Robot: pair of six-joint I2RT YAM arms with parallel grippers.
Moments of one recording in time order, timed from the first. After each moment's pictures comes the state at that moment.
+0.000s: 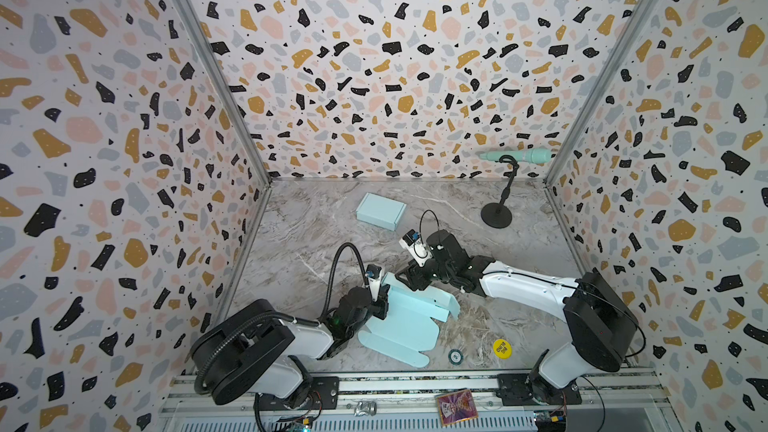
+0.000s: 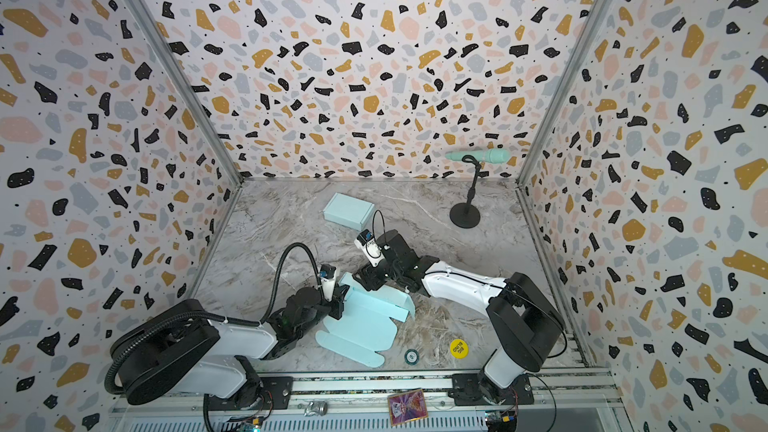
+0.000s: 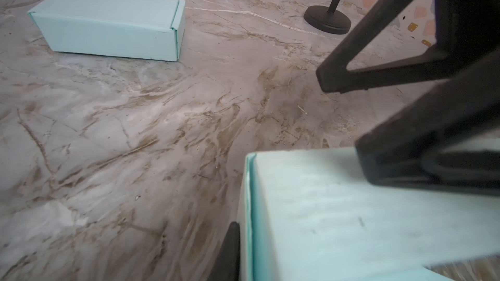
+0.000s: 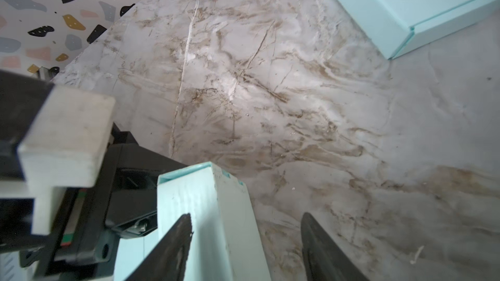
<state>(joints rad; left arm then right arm) -0.80 1.42 0.19 0.81 -0.19 -0.27 0.81 1.58 0.95 -0.07 -0.30 0.15</state>
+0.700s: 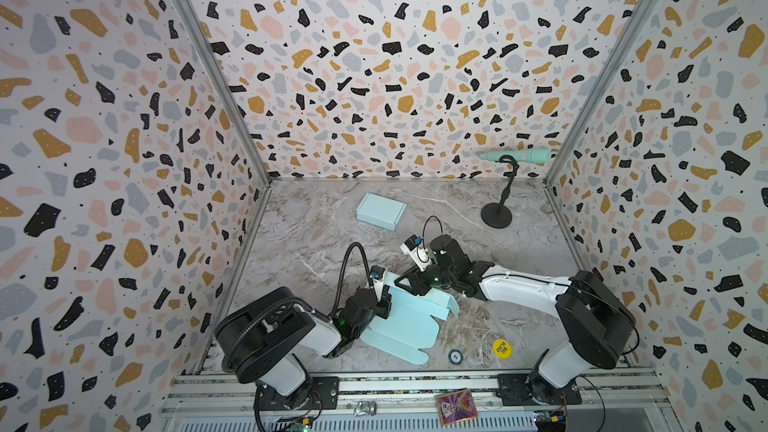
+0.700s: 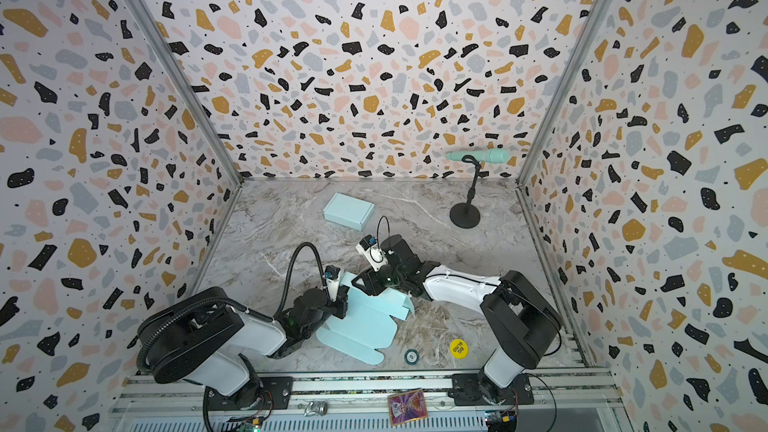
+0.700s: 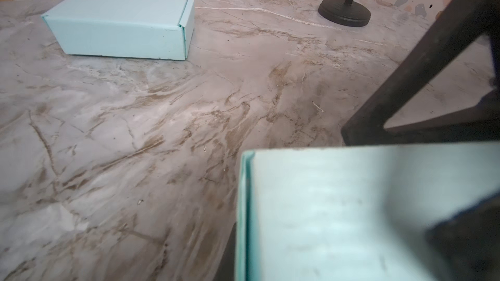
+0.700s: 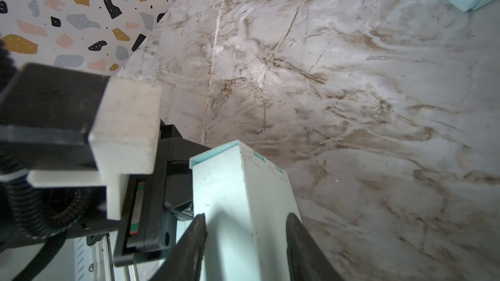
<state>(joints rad) -0.83 1.56 0.21 0.92 -0.28 -0.26 0.81 1.60 0.87 0.05 -0.43 0.26</state>
